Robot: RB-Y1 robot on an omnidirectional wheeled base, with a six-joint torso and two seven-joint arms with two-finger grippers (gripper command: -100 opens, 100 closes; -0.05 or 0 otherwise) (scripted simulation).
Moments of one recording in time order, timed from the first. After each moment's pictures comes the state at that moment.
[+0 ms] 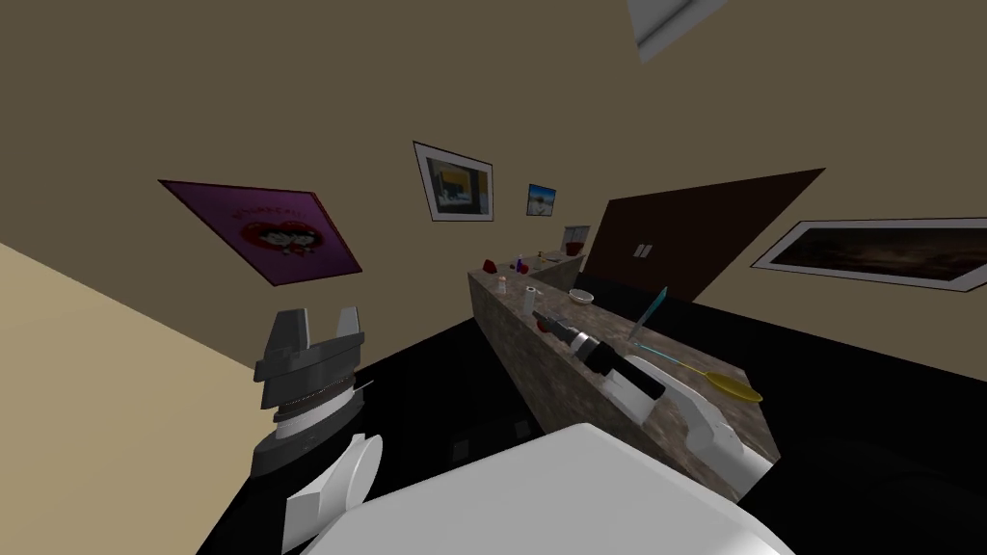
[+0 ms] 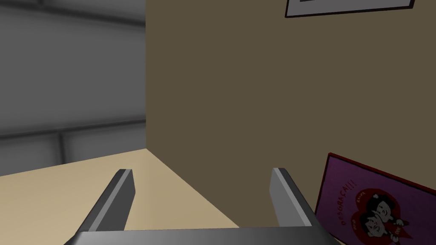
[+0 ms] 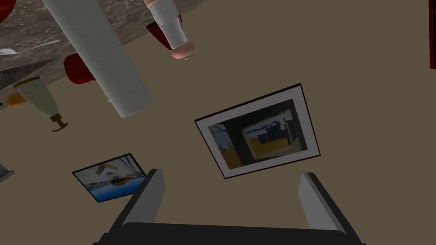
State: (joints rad) left arm 0.51 0.05 0.01 -2.39 0.06 -0.59 -0.13; right arm 0.53 -0.78 0.01 -2.25 -0.24 -0.01 0.72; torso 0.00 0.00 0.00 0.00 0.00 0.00
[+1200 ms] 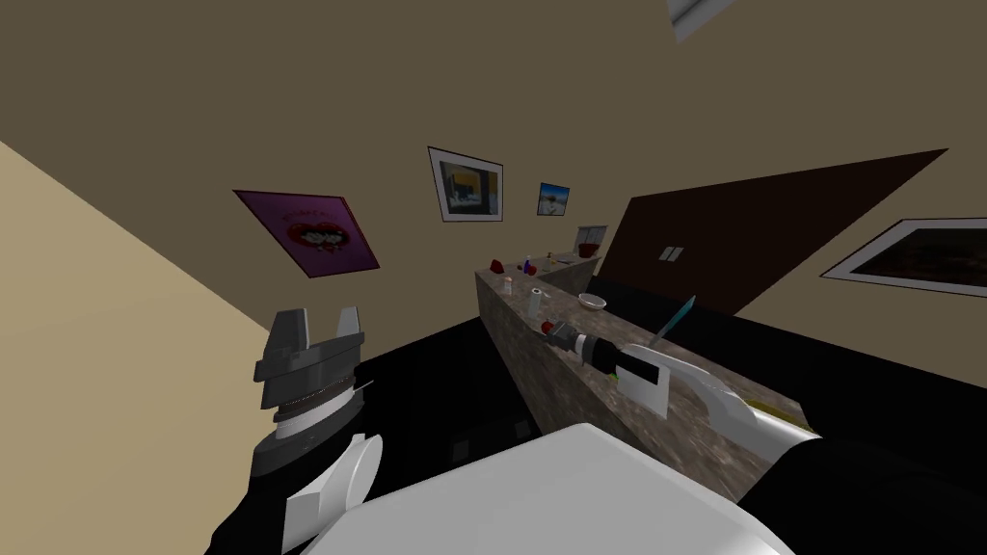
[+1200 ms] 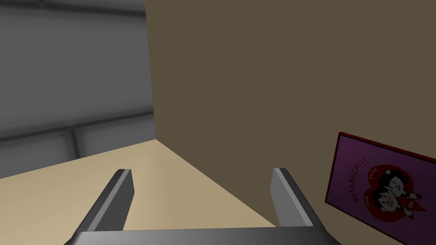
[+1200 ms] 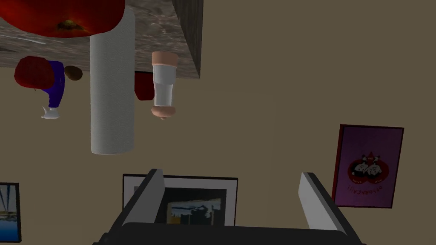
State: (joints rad) left arm 0.51 0.05 0.01 -2.39 0.06 -0.59 -0.13; right arm 0.54 -1.13 0.08 -2.25 -0.29 0.14 0.99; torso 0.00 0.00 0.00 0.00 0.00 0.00
